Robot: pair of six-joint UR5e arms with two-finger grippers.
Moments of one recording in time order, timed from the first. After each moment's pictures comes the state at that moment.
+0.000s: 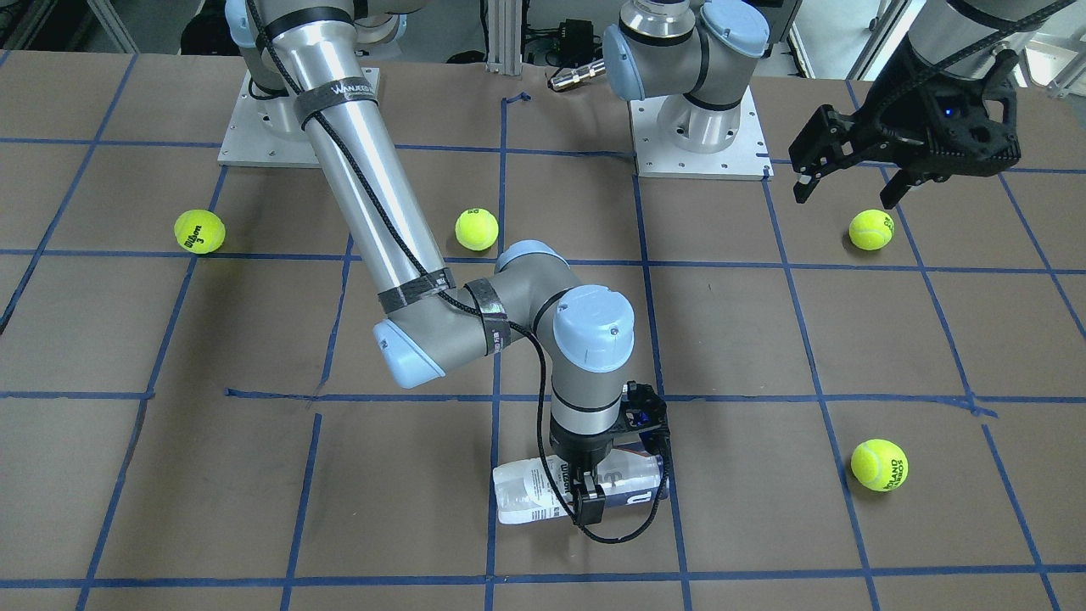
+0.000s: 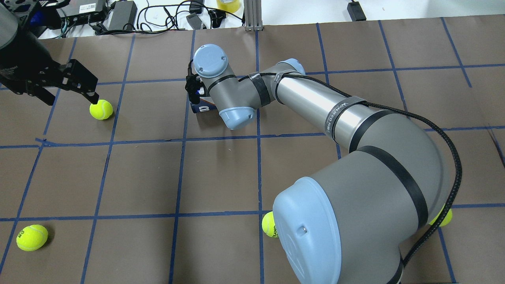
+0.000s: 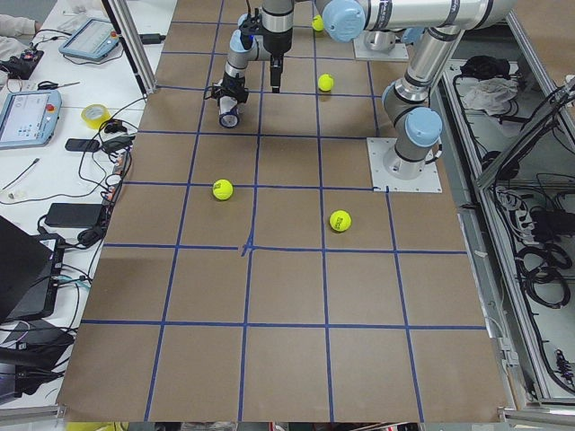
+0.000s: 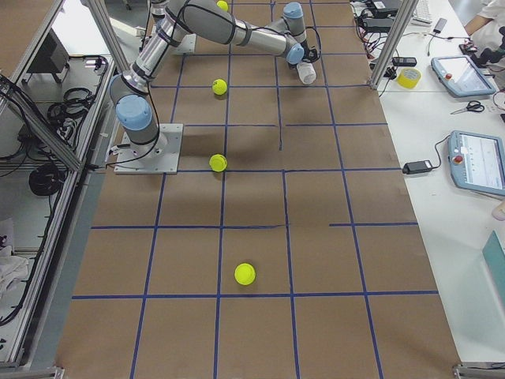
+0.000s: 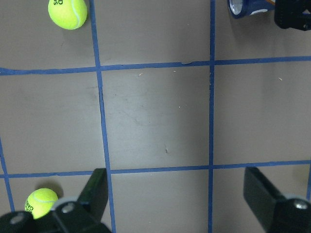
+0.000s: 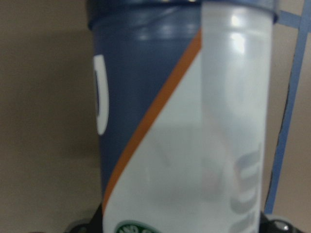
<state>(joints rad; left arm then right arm) -1.33 -1.48 -1.60 -1.62 1.55 0.27 2.05 -0.72 1.25 -2.40 -1.70 -1.25</state>
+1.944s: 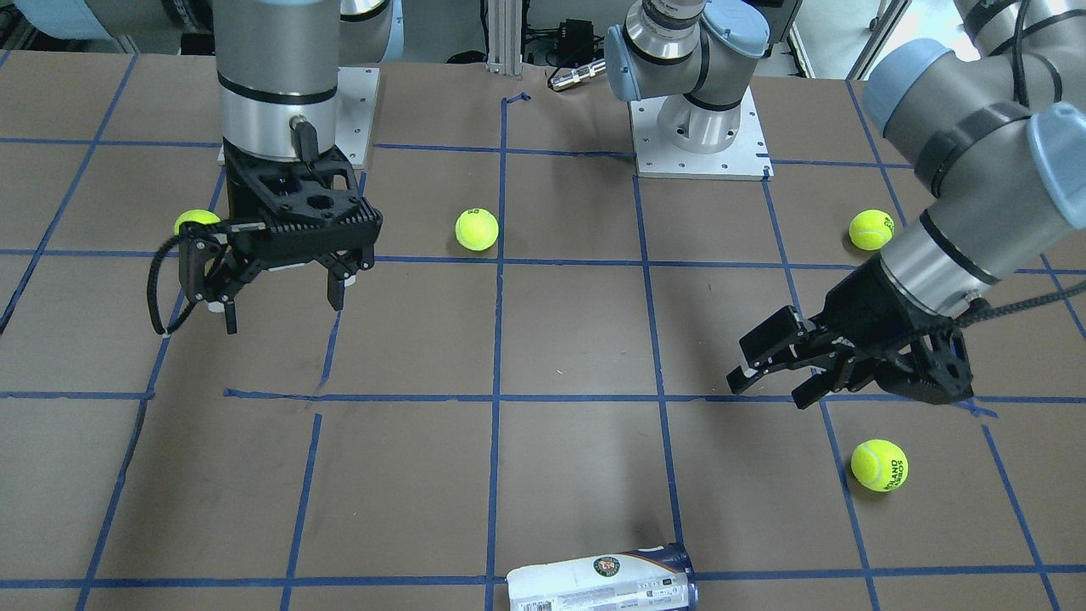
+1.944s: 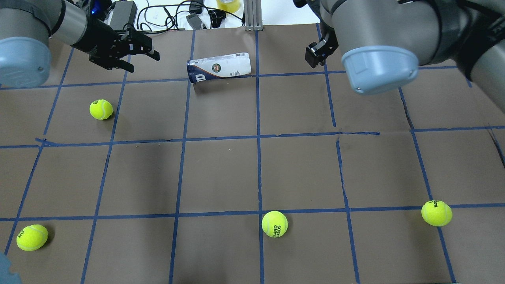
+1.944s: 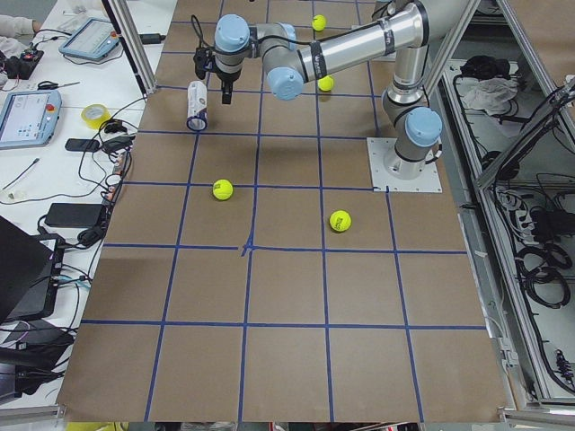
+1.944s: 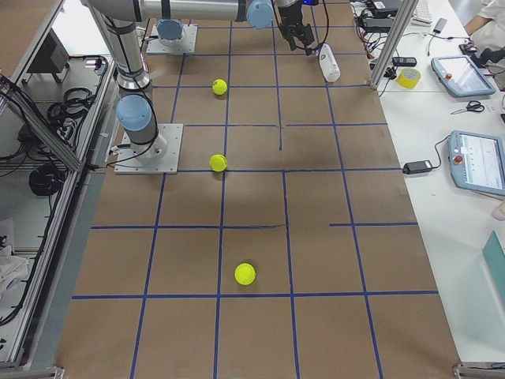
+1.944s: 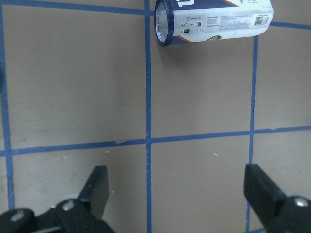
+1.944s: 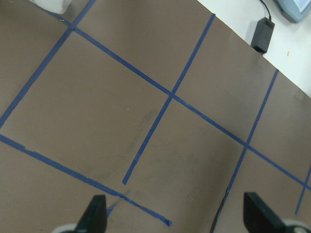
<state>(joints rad) -1.33 -1.83 -1.60 -1.14 1.06 0.15 1.76 -1.46 1.58 -2.01 -1.83 -0.33</state>
